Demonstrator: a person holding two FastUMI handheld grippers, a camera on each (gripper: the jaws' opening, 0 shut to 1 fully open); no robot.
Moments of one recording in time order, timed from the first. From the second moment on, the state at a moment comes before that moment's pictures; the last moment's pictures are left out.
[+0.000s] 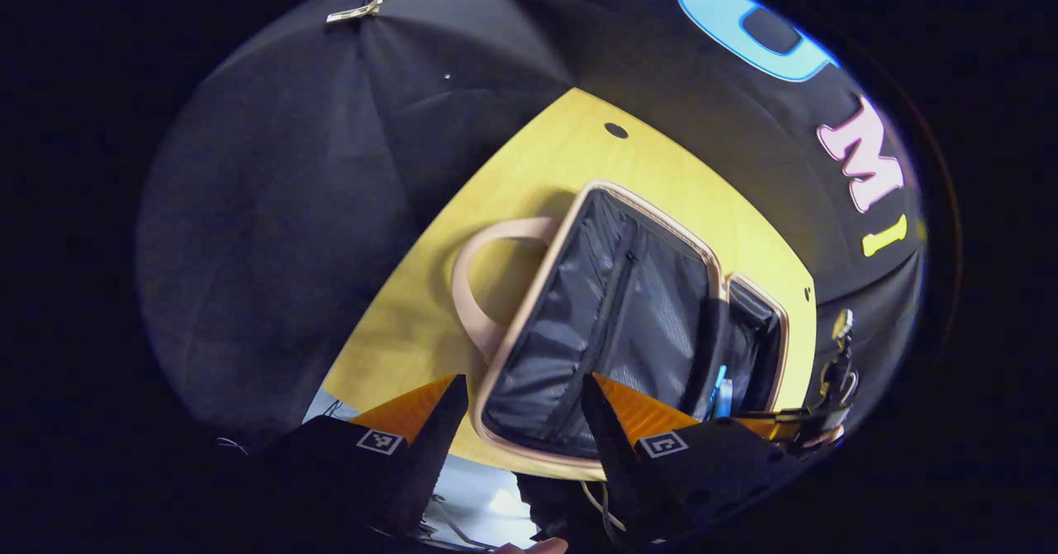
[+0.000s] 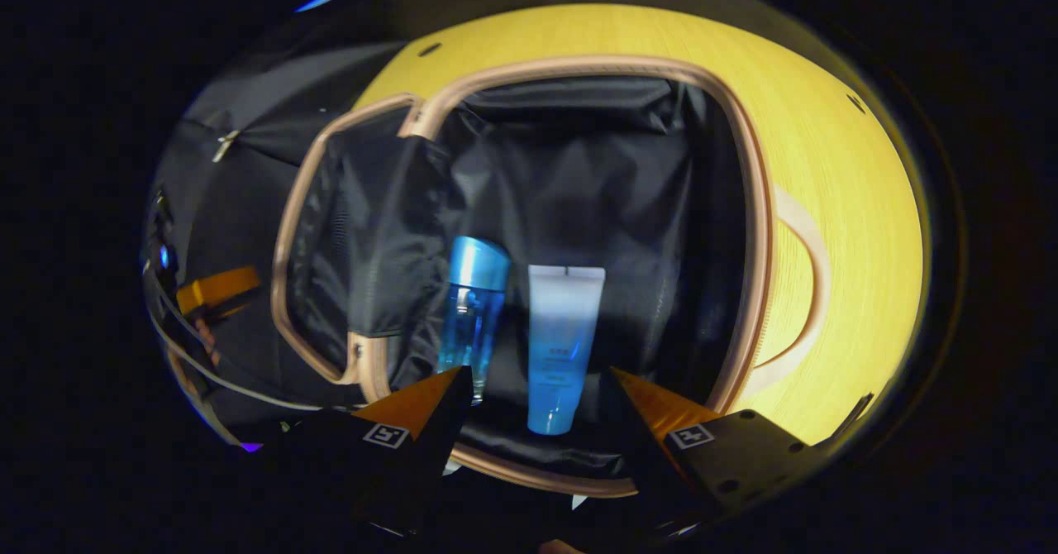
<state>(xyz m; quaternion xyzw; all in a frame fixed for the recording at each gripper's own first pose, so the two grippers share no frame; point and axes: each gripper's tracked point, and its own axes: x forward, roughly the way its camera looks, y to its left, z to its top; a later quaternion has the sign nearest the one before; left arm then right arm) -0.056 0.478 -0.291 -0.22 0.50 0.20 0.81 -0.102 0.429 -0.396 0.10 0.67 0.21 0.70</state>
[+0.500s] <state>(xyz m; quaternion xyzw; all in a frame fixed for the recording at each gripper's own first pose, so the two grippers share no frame) -0.015 0.563 -0.347 -0.19 0.56 0.25 0.77 -0.083 0.368 -0.302 0.07 0.55 0.24 0.80</state>
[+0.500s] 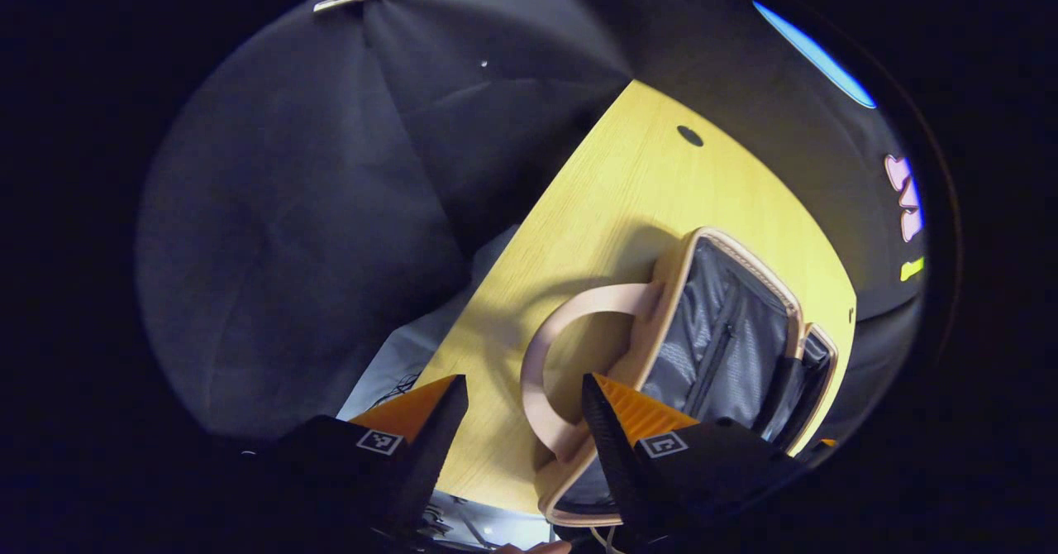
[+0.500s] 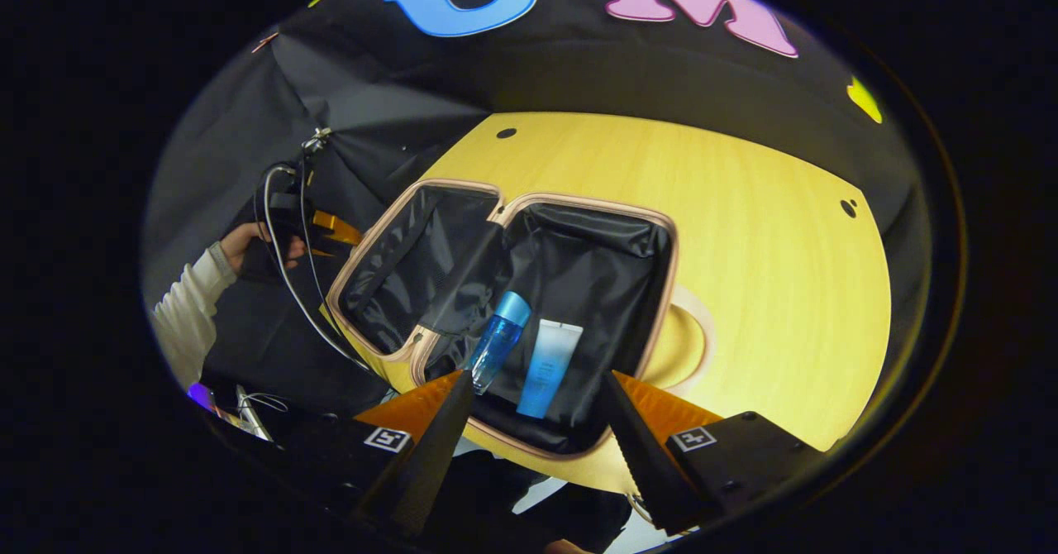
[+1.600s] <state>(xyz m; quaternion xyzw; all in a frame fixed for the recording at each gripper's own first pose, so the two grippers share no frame) 0.032 0.495 -0.230 -0.15 0.48 0.15 0.85 -0.059 0.342 -0.260 0.12 0.48 0.24 0.83</state>
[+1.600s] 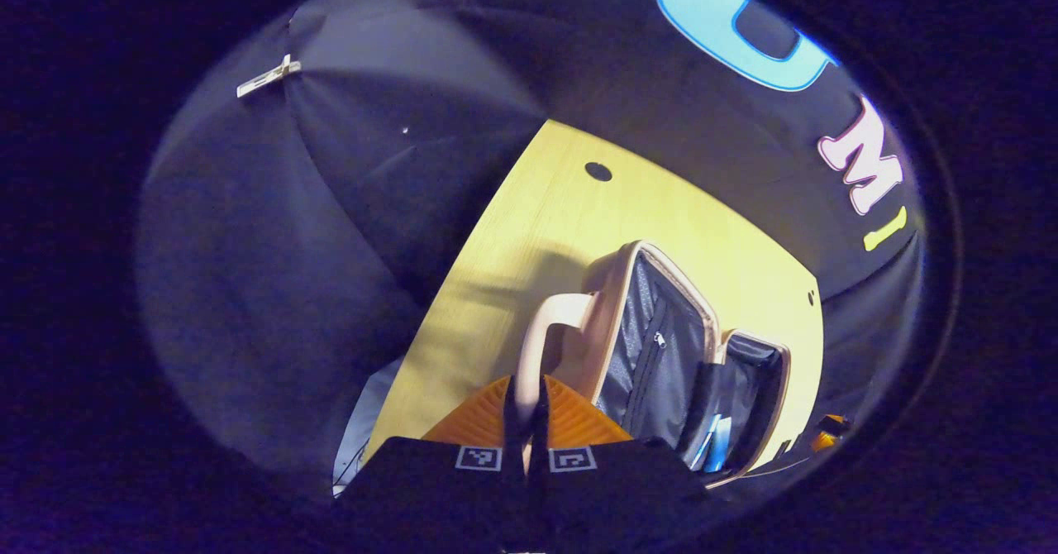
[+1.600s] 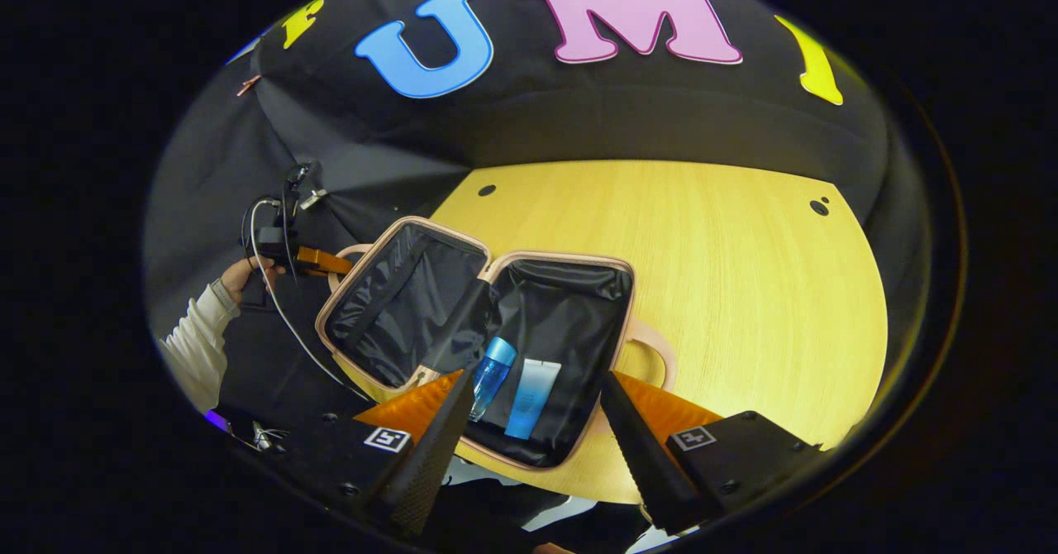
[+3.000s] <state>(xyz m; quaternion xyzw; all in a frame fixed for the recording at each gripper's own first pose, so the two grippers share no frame) 0.089 -0.028 -0.325 -0.05 0.54 -0.11 0.83 -0.099 0.076 -0.258 0.11 0.45 0.20 0.86</state>
